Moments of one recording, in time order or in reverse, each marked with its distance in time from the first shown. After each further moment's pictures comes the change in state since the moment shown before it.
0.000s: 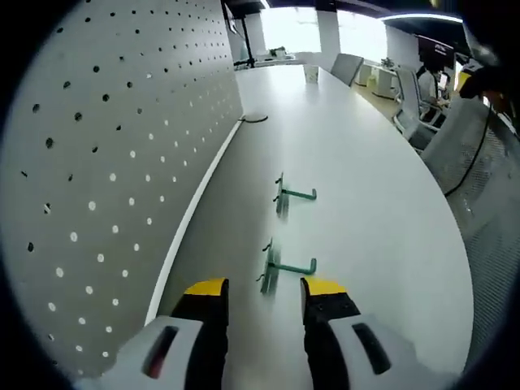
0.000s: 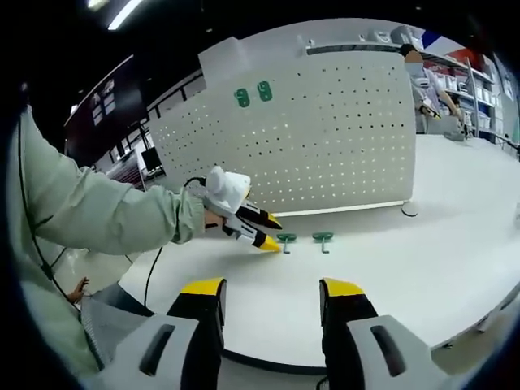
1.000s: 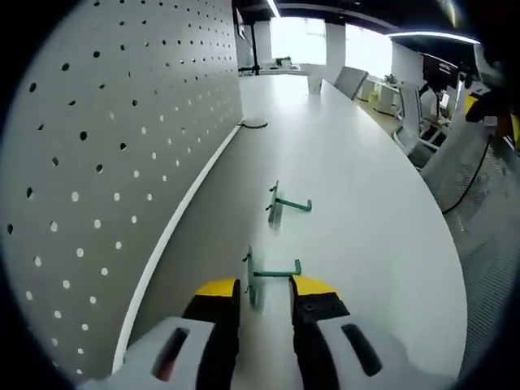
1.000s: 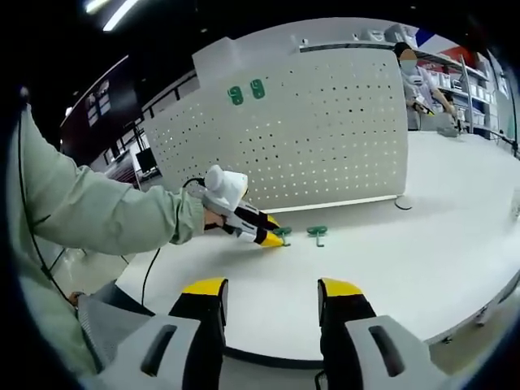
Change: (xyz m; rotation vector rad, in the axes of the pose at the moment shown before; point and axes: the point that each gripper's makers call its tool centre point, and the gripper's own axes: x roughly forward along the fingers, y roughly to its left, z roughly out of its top) left arm 0.010 -0.009 0.007 -0.083 -0.053 -0.029; right arm -0.004 -0.004 -0.009 0.012 0.001 -0.029
